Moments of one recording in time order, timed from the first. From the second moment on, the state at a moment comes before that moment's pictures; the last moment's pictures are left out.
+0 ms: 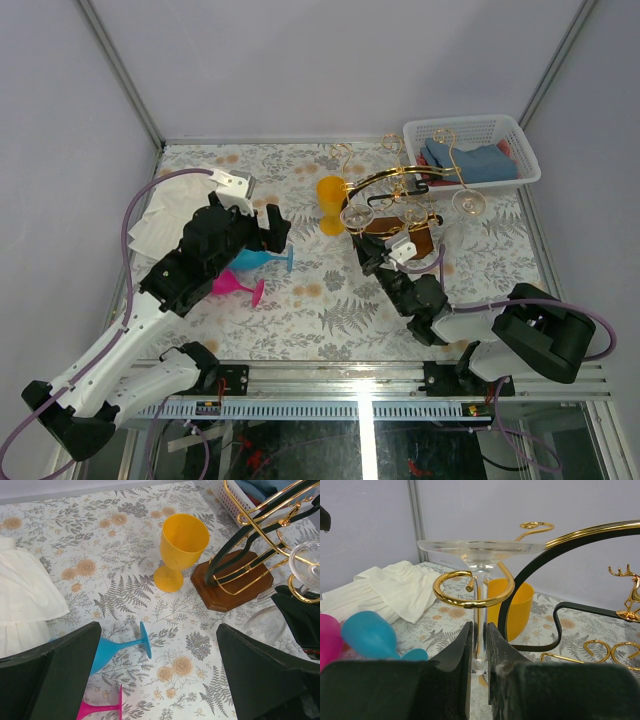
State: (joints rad) left arm -0.62 0.88 0.96 -0.38 -0.19 -0.24; right arm 0.94 1.39 0.28 1.46 0.34 -0.13
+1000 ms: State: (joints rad) left arm -0.61 0.88 0.96 -0.38 -0.17 -0.24; right arm 0.94 1.35 0.27 1.46 0.29 -0.11
